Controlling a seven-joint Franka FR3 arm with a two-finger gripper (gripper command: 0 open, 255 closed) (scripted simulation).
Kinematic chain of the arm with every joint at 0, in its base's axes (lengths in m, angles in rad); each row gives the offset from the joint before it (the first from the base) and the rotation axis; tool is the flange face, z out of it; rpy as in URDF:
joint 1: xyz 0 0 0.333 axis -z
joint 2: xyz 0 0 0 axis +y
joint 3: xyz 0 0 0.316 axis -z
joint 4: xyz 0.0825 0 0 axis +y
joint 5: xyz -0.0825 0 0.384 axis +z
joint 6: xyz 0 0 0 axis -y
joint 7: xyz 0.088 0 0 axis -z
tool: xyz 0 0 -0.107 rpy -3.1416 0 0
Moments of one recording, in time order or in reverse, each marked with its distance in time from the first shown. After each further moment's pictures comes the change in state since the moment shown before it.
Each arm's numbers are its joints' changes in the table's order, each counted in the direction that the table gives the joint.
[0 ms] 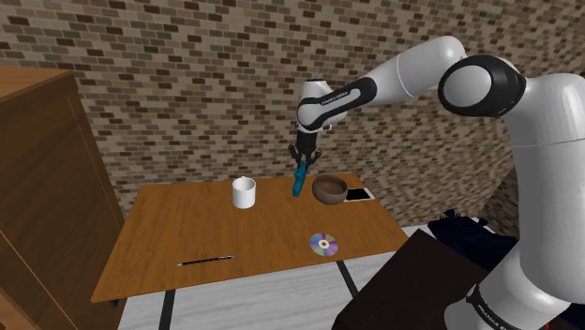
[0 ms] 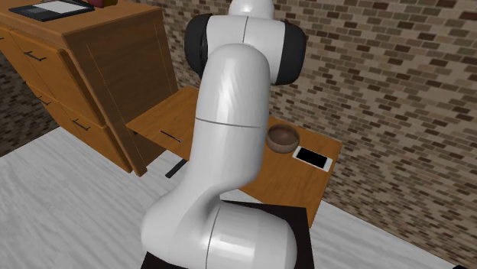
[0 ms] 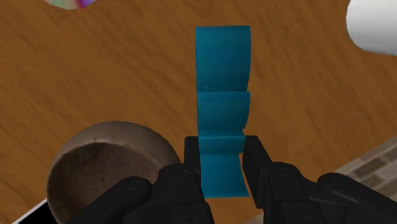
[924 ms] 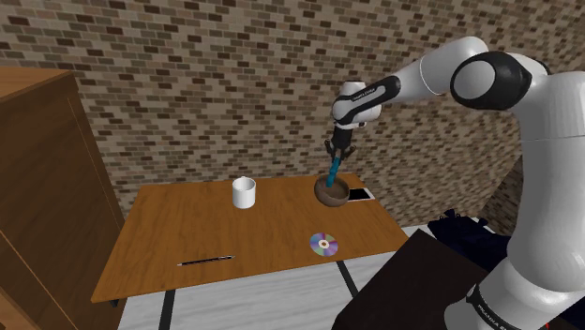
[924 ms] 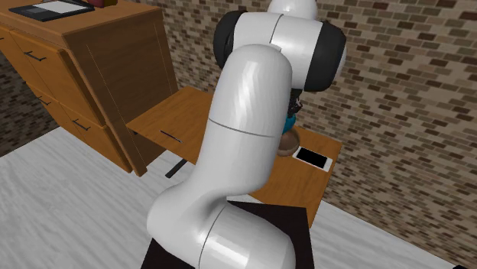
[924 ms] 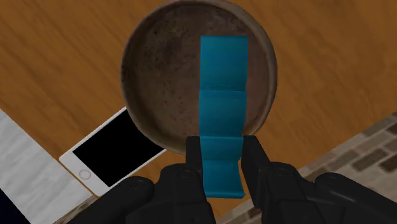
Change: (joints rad) arm 0.218 -0.038 0.050 0.071 0.030 0.040 -0.273
